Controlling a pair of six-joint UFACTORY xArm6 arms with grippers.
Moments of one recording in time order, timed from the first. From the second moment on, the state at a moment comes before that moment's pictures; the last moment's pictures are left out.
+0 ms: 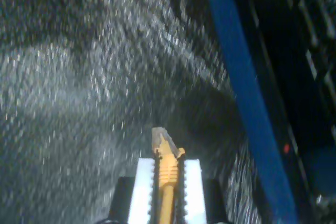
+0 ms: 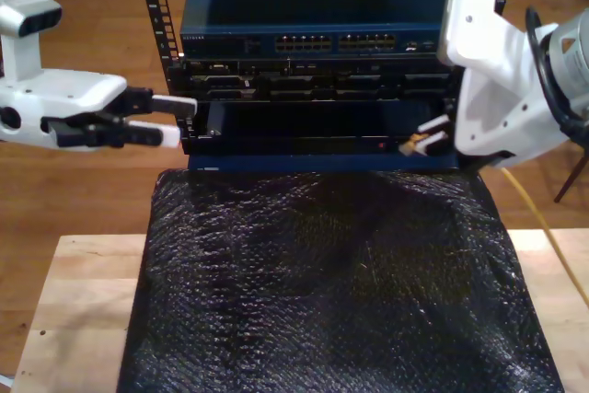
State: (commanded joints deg) left arm 28.7 -10.2 -60.5 -59.2 112.9 -265.7; right arm 7.1 -34.8 -44.0 22.4 57.4 -77.0
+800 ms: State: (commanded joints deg) left arm 55.1 -14.9 -54.5 -16.0 107.1 -212.9; right arm 6.2 -33.1 -35.1 15.7 57.7 -71.8
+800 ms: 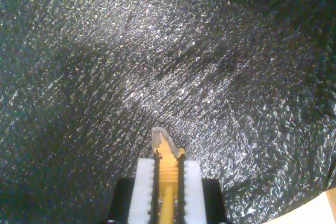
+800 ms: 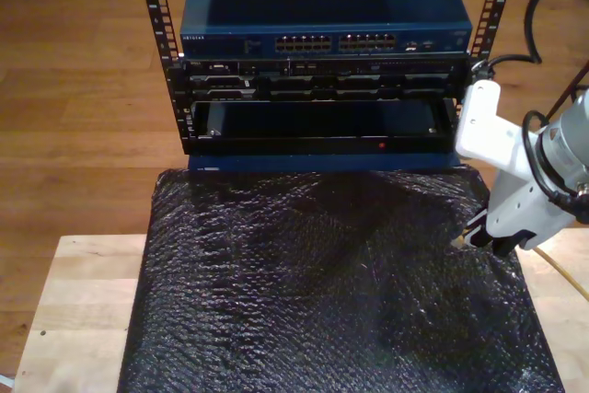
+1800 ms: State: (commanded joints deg) left arm 73.1 -27.2 -20.4 5.1 86.7 -185.7; right arm 5.5 -32.5 -32.8 13.6 57.5 -71.7
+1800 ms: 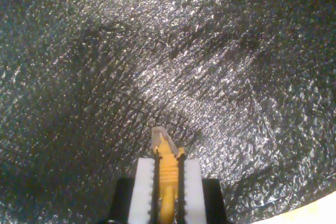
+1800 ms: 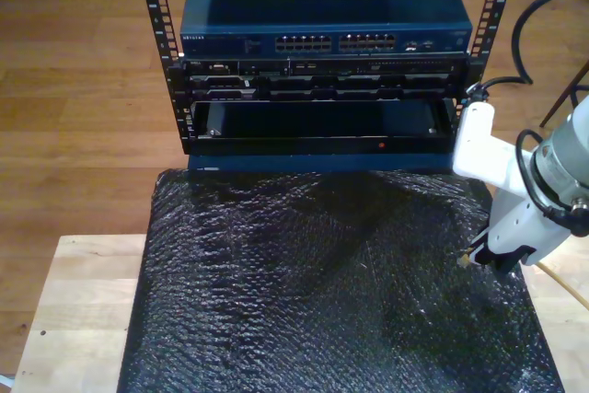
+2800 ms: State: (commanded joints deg) left arm 78.9 -27.8 -6.9 5.0 63.5 -184.1; right arm 5.3 -36.3 -28.5 10.5 49.9 -71.9
